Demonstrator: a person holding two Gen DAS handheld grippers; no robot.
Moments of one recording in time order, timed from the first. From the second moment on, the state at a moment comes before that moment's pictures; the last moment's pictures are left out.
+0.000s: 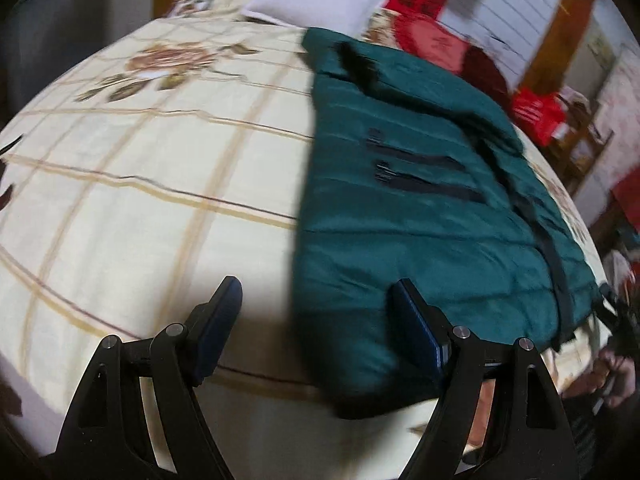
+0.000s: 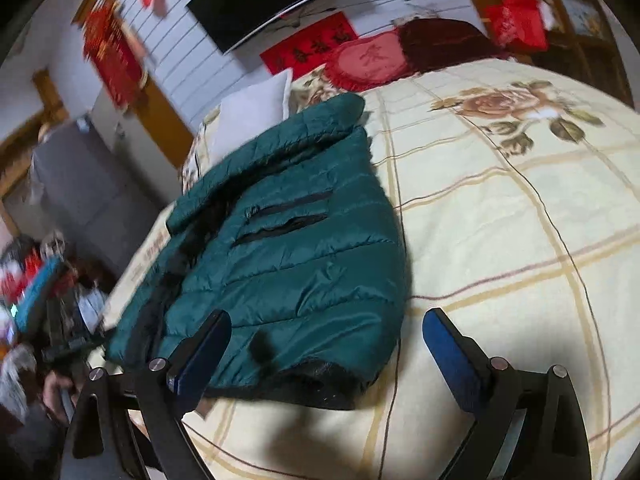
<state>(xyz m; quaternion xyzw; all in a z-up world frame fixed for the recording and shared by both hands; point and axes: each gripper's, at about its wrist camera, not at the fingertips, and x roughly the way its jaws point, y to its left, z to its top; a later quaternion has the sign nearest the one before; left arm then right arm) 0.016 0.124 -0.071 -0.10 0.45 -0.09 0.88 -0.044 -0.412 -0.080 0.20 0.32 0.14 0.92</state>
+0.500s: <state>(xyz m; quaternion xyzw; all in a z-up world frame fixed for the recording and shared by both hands) 0.020 0.102 -0.065 -0.11 0.45 -0.17 0.87 -0.014 -0.385 -0.078 0.23 0.35 0.26 0.87</state>
